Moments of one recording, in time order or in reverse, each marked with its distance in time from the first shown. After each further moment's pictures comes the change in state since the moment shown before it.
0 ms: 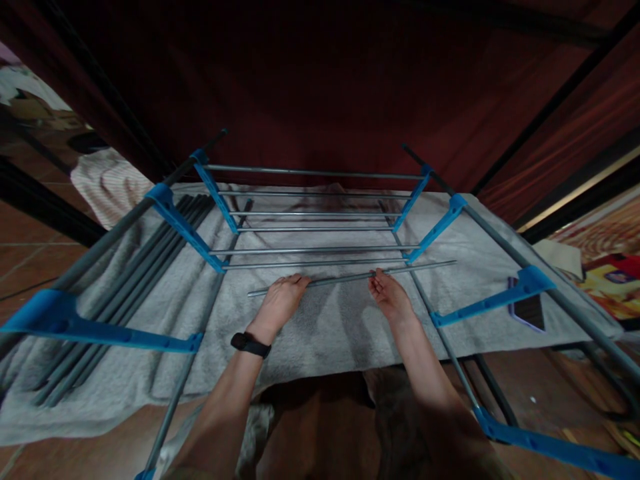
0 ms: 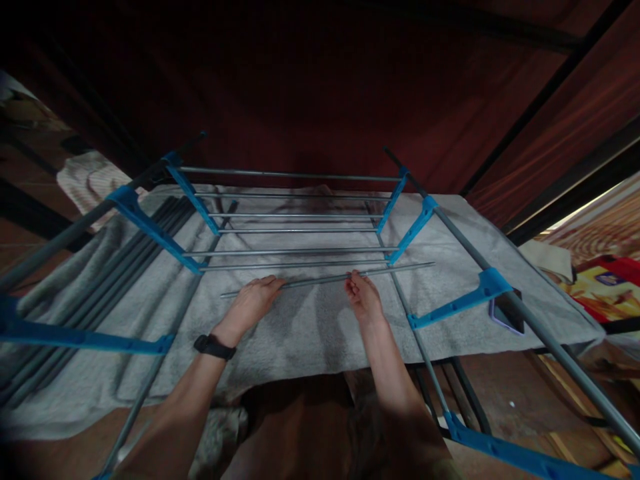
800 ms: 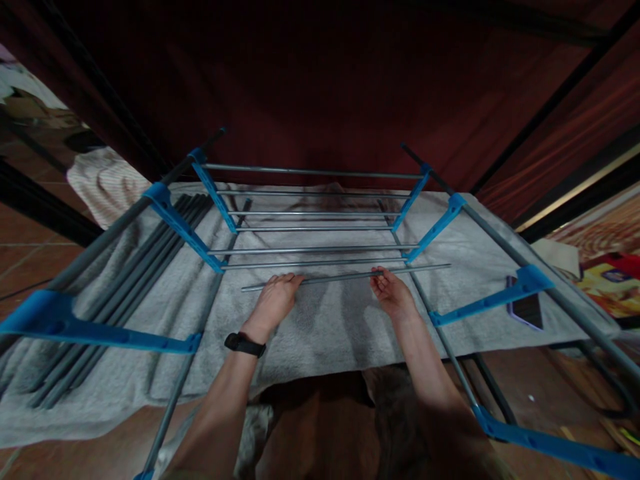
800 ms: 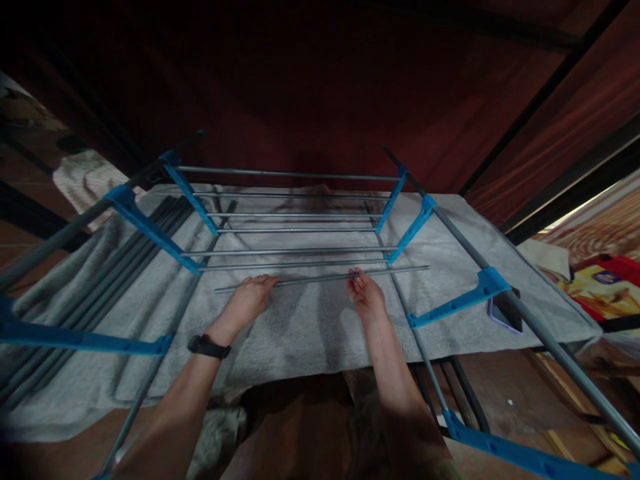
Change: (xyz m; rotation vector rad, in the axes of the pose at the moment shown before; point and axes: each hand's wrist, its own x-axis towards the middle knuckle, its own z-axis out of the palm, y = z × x) left_hand -0.002 -0.008 -0.002 -0.009 -0.030 -0.048; right_hand -0.004 -0.016 0.007 0.006 0.095 0.054
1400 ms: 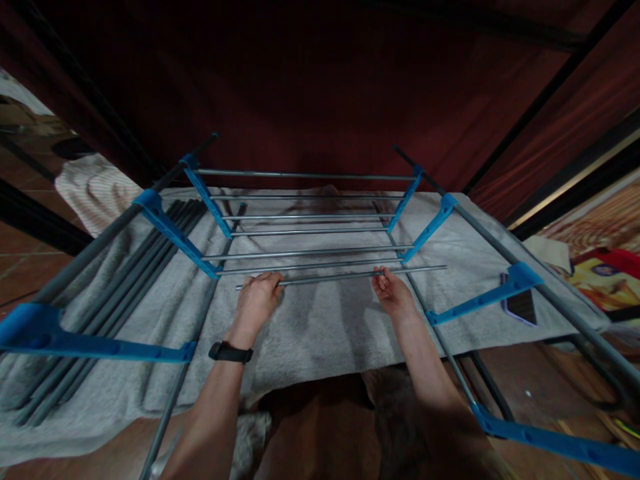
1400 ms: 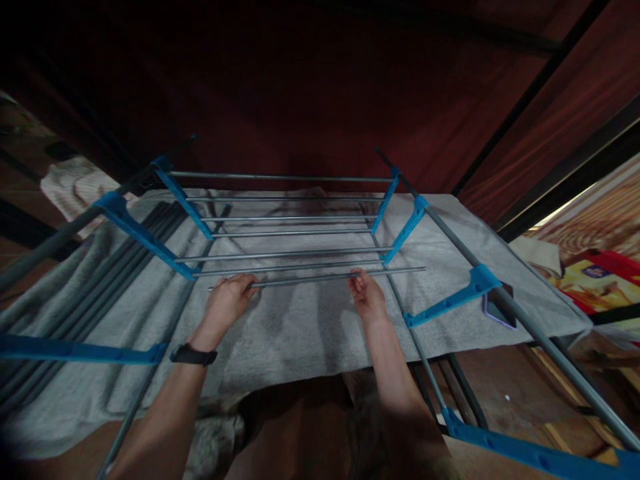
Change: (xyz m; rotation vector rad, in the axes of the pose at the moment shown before) left_hand -0.004 -0.023 -0.010 -0.044 0.126 -0.186; right_hand 0.004 -0.006 -0.004 0.055 0.015 -0.061
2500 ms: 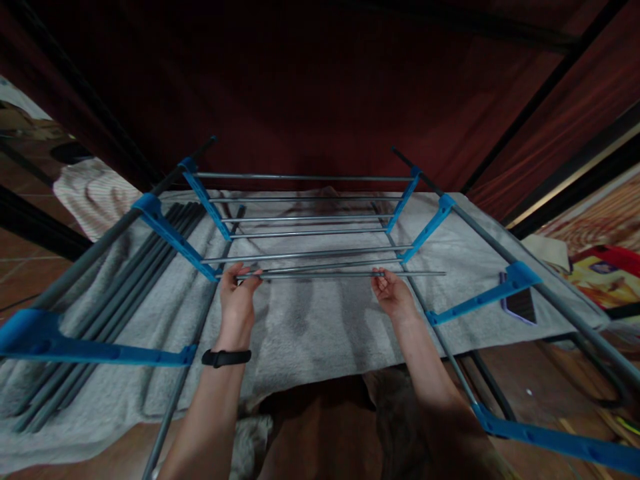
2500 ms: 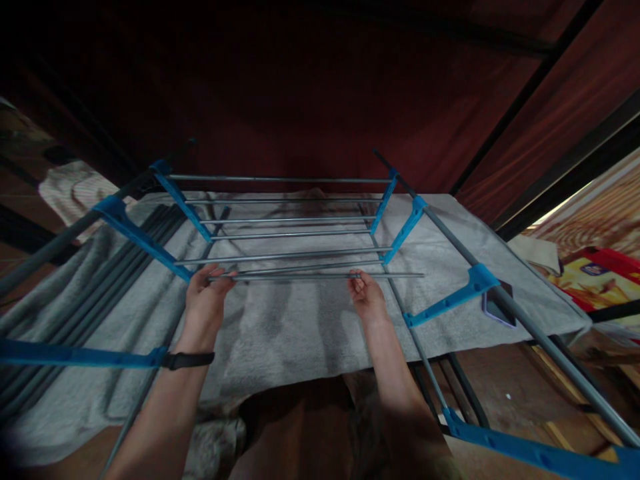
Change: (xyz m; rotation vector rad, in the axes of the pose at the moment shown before) left_hand 0.010 -0.005 0.003 -1.437 0.671 -0.703; right_hand 0.002 0.000 -0.002 -0.019 -0.037 0.003
